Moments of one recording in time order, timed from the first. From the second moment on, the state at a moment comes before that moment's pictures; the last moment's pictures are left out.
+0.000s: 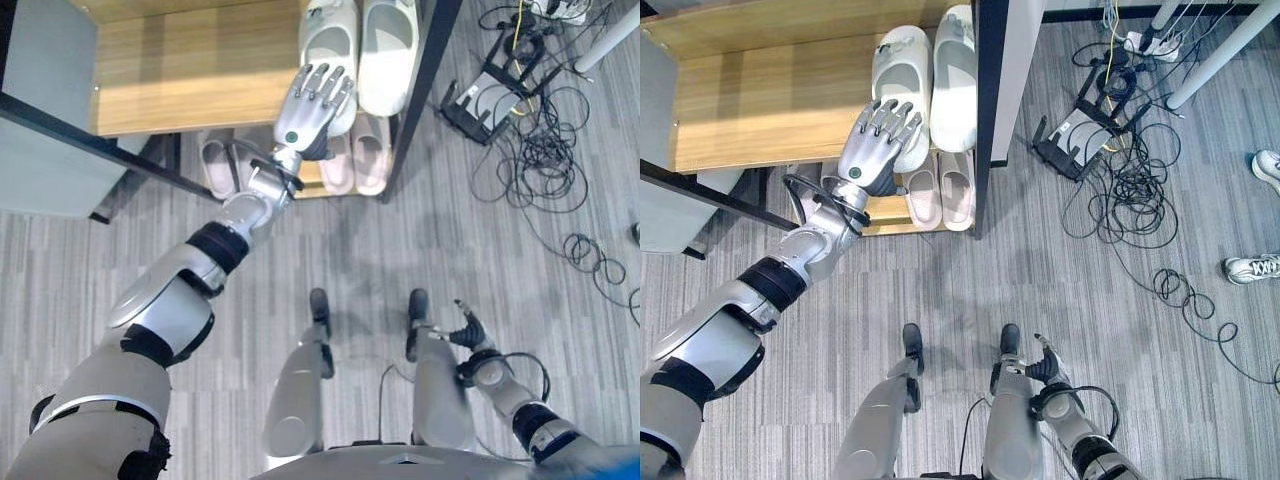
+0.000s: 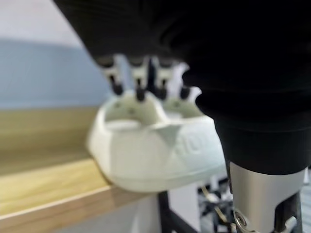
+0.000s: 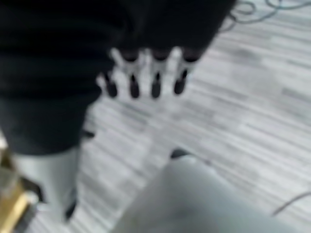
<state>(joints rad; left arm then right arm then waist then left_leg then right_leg) -1.05 0.53 -0.80 0.68 0.80 0.08 0.61 -0.20 -0.32 0.43 1.00 -0.02 -0.18 -0.36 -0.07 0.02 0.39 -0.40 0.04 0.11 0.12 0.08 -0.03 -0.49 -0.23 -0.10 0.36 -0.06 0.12</state>
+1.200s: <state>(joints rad) -1.20 0.51 -0.86 0.83 0.62 0.05 0.54 -0.22 -0.32 0.45 0.99 -0.02 -0.18 -0.36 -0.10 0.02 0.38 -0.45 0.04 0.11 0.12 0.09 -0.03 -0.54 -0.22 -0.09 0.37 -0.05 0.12</state>
